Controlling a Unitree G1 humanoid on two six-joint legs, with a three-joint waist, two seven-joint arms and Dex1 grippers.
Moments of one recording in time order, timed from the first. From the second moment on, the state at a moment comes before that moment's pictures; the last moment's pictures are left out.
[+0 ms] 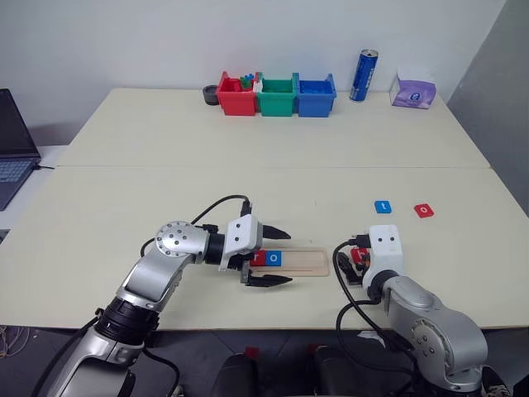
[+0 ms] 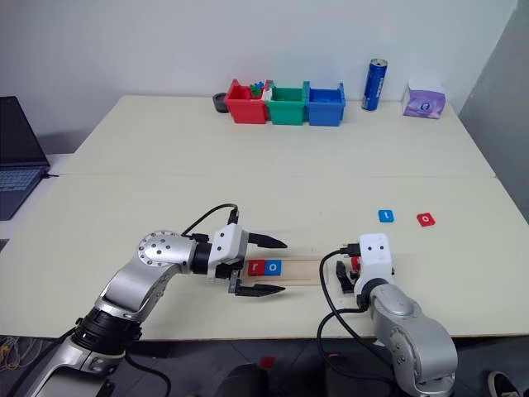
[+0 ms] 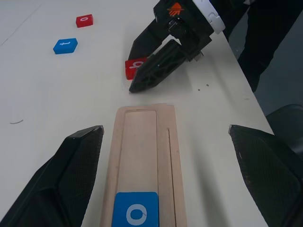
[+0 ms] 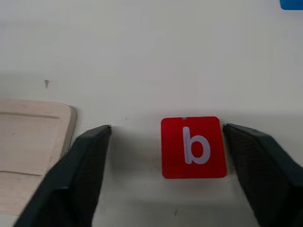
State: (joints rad) left arm -0.42 0.60 -0.27 -0.10 -0.26 0.19 -1.21; right arm -0.06 -0.09 0.02 -0.75 0.21 1.30 -0.08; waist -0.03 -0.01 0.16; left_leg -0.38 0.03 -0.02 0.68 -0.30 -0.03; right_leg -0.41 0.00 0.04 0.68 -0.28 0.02
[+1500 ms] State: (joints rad) left arm -0.41 0.57 -0.28 -0.12 -0.27 0.19 -1.24; right arm -0.34 -0.75 0.12 0.31 0.20 -0.04 1.29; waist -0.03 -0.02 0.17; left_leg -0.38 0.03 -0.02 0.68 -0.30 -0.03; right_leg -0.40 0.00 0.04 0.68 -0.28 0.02
